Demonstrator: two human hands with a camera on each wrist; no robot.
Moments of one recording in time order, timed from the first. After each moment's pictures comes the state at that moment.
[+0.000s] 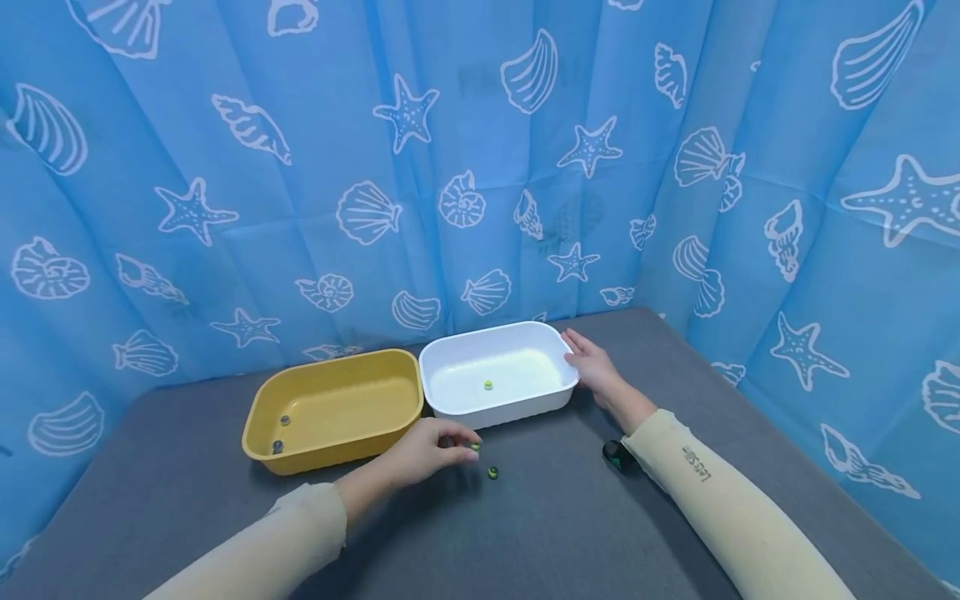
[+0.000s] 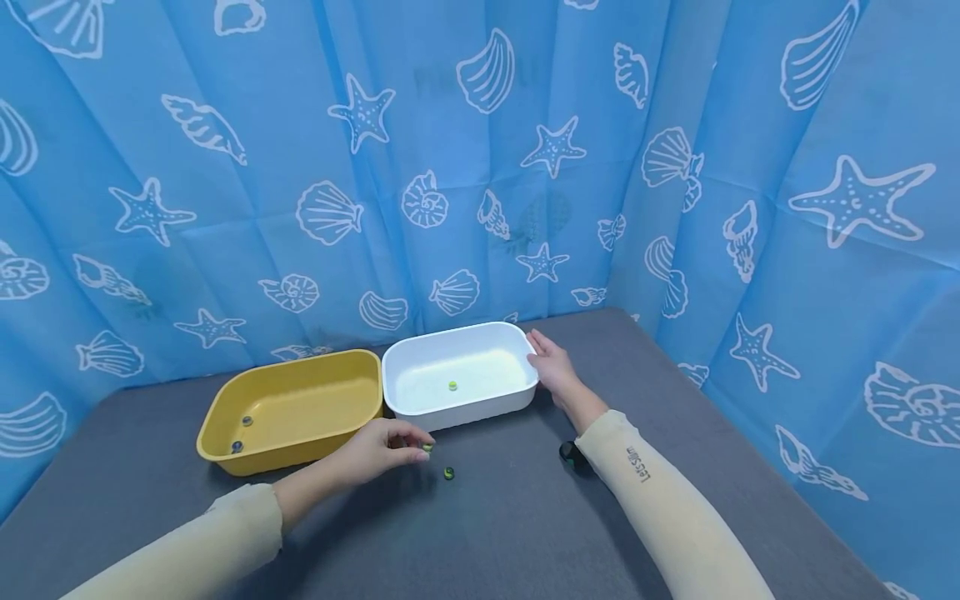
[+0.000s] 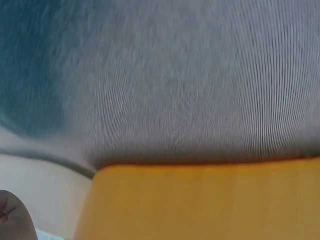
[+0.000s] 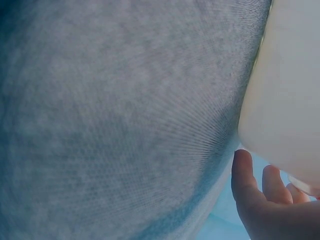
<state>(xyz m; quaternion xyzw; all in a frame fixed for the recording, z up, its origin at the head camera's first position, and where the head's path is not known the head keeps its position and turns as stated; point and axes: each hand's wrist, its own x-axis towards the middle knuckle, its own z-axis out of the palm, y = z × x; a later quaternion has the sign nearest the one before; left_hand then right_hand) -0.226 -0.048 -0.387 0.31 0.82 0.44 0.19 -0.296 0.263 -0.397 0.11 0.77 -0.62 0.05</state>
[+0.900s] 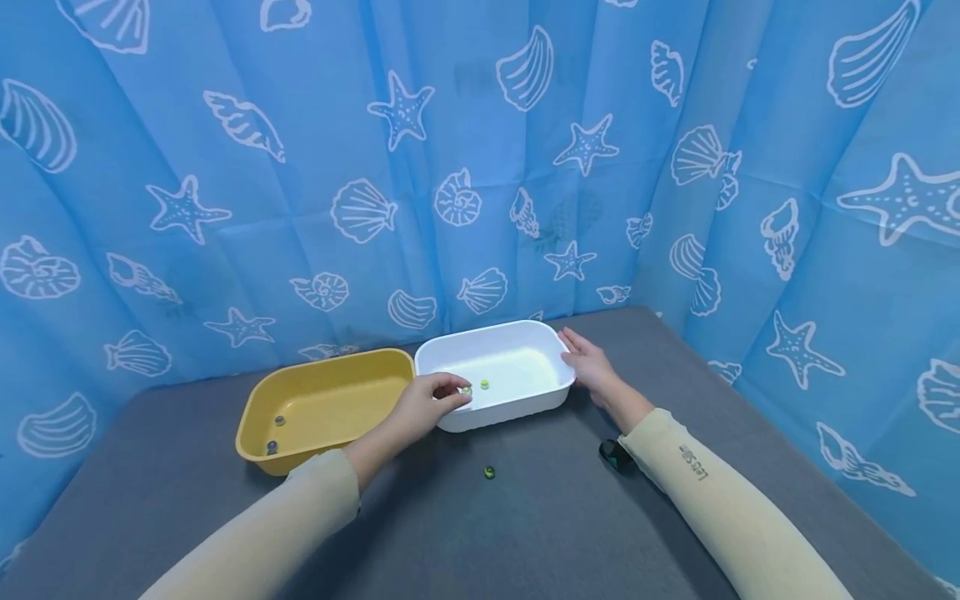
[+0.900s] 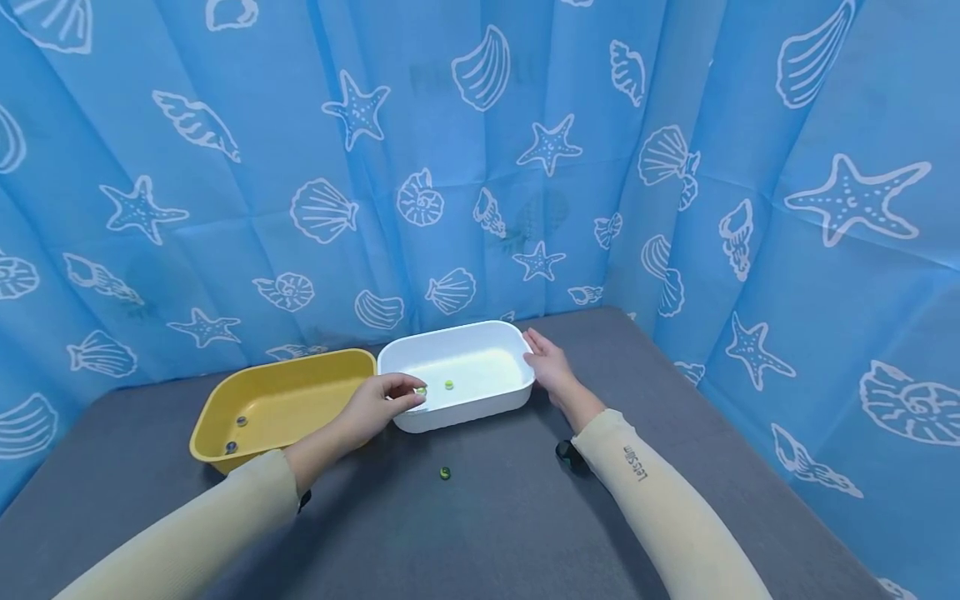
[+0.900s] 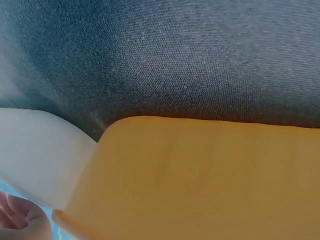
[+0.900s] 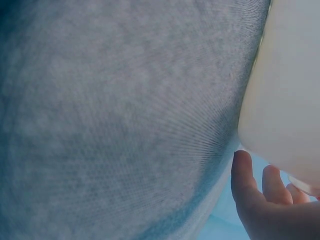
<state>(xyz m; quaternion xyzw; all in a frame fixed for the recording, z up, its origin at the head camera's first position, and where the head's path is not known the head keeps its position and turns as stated) -0.255 -0.029 -0.369 0.20 0.84 0.49 0.07 -0.294 0.262 -0.395 0.11 0.77 -0.62 0.05</state>
